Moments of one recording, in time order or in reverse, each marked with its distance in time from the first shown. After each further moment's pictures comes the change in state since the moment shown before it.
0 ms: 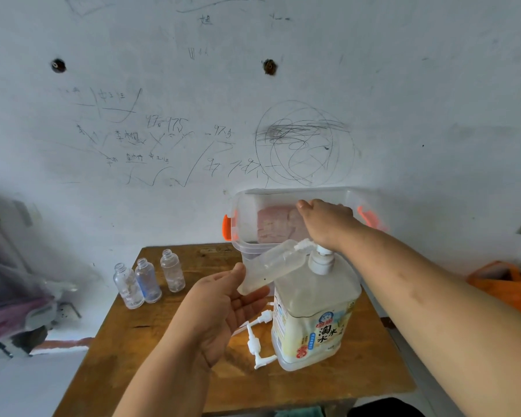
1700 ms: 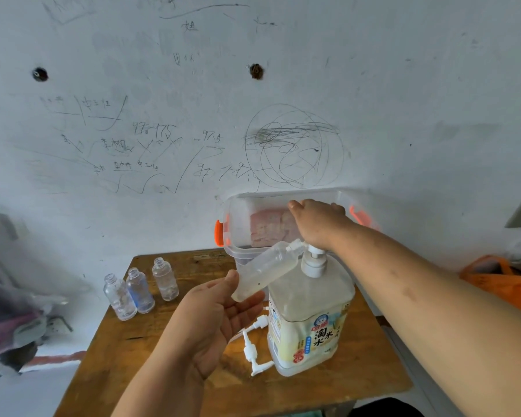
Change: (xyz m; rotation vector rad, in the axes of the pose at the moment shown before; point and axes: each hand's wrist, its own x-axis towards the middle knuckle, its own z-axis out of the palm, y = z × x) left_hand -0.005 0.002 0.004 -0.018 -0.014 -0.004; right_hand 0.002 0.001 -0.004 0.018 0.004 -0.007
